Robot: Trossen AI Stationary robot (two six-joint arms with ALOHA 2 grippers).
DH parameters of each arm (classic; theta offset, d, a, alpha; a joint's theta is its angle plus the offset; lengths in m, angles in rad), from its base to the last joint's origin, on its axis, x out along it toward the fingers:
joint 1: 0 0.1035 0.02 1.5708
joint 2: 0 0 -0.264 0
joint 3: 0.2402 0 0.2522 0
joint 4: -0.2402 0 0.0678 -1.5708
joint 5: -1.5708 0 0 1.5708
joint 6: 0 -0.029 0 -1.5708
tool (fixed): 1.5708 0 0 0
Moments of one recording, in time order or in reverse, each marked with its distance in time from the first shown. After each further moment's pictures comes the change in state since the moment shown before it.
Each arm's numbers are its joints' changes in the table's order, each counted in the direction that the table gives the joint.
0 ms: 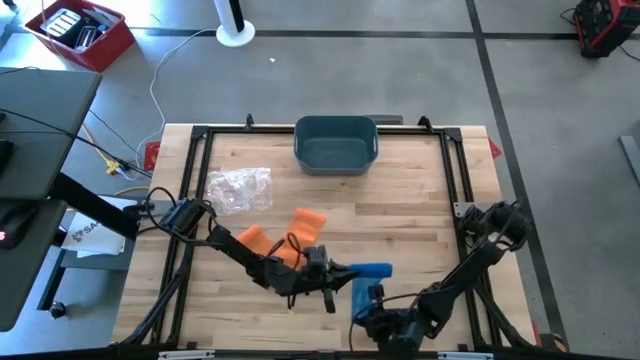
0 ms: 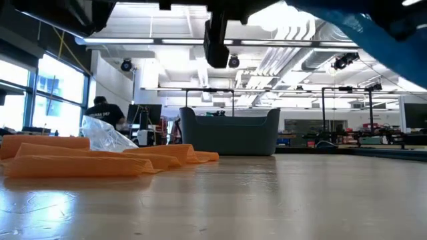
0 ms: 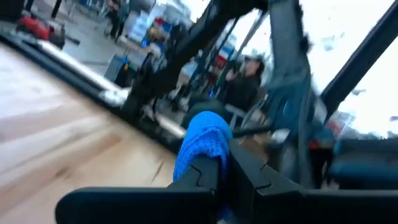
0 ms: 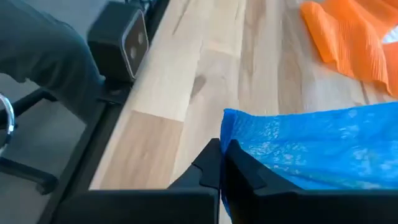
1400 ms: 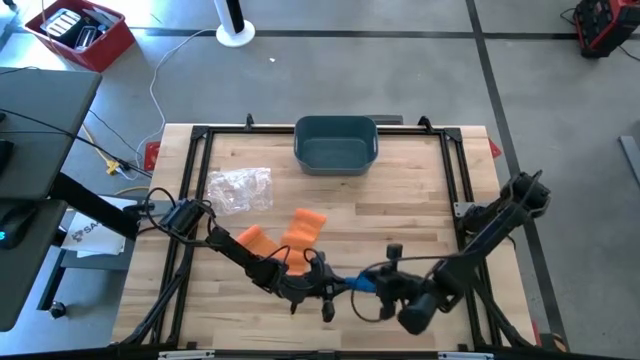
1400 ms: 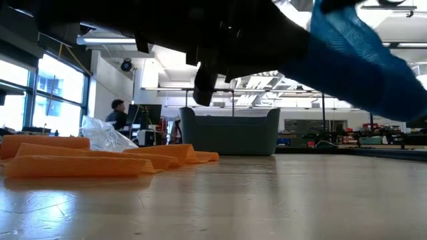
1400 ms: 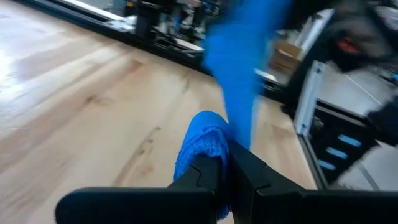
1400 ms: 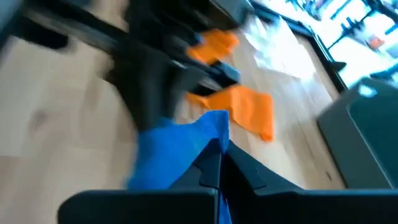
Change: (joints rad) left arm -0.018 0.000 0.000 -0.407 -0.122 -0.004; right arm -0.087 0.305 0.001 -0.414 -0.302 -0.001
